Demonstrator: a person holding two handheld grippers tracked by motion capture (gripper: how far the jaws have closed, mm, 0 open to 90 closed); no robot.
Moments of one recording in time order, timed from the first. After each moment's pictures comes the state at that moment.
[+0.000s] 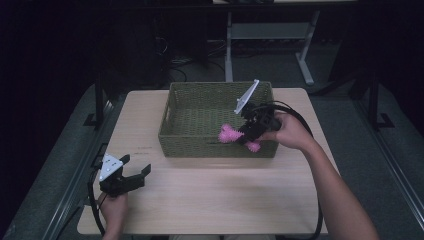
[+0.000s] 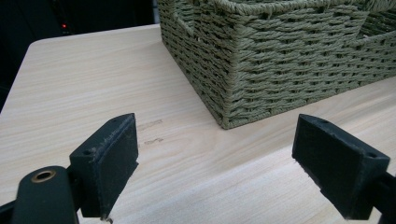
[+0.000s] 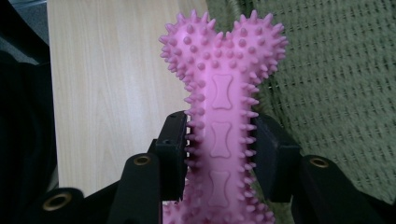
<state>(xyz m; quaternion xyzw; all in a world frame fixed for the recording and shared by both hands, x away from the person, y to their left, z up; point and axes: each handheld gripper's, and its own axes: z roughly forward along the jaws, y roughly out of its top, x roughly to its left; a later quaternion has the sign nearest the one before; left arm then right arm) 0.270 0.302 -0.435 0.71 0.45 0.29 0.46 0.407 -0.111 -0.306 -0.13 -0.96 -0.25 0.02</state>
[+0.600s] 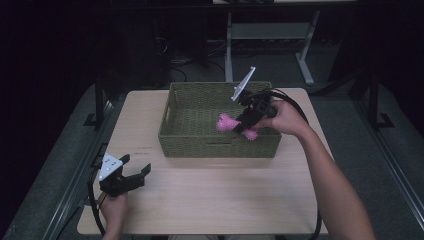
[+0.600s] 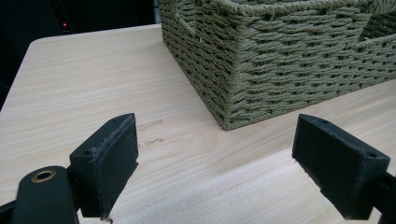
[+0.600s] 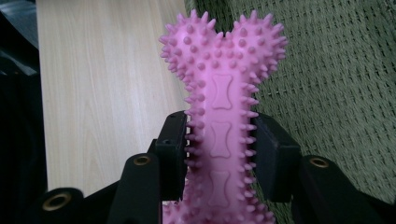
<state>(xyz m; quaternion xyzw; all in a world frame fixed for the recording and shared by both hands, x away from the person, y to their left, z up) 0.271 0.303 -0.436 0.71 0.45 0.29 0.46 0.440 -0.106 -0.296 -0.14 -0.96 -0.25 0.03</state>
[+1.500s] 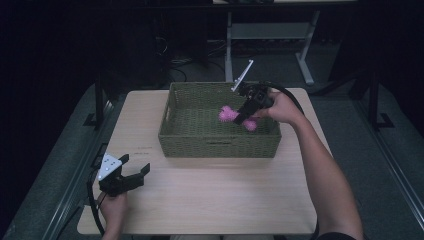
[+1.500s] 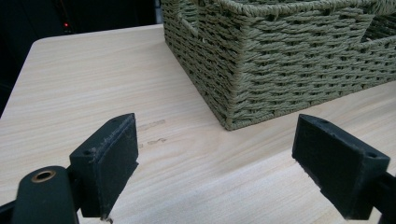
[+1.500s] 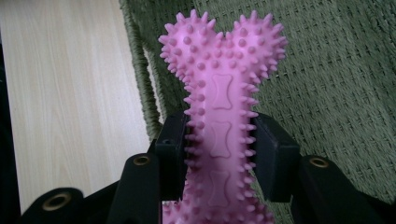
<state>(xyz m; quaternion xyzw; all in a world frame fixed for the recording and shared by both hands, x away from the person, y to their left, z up) 0.271 0.305 -0.436 0.71 0.45 0.29 0.46 0.489 -0.110 -0.312 -0.17 -0.96 -0.23 0.04</state>
